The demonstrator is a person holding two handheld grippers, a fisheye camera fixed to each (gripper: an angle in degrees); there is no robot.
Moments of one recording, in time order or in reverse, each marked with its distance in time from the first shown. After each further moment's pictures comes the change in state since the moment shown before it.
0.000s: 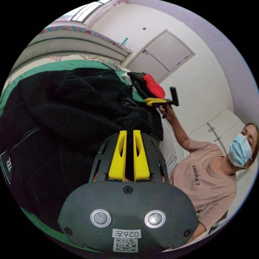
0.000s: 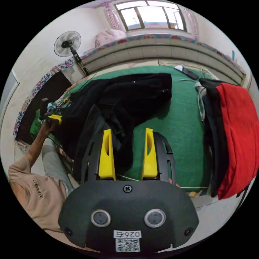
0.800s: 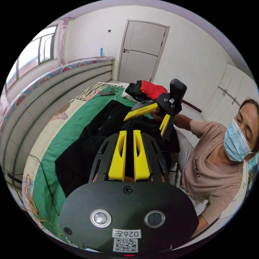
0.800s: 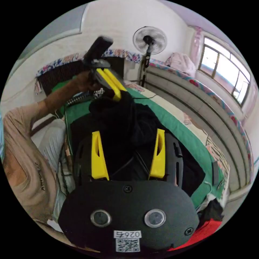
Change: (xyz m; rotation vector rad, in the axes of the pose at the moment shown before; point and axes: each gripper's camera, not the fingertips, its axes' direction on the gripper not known) left arm 0.103 -0.131 -0.088 -0.103 -0.375 0.451; right arm -0.320 -0.195 0.027 0.166 0.145 -0.825
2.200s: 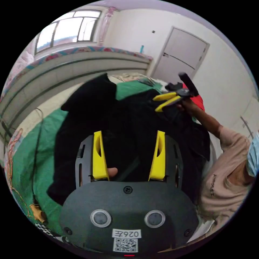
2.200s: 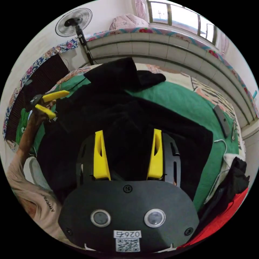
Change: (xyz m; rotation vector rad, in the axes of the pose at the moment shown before) left arm -0.112 0.142 0.109 -0.136 0.058 -0.306; right arm 0.197 0.081 0.194 -0.318 -0.176 0.631
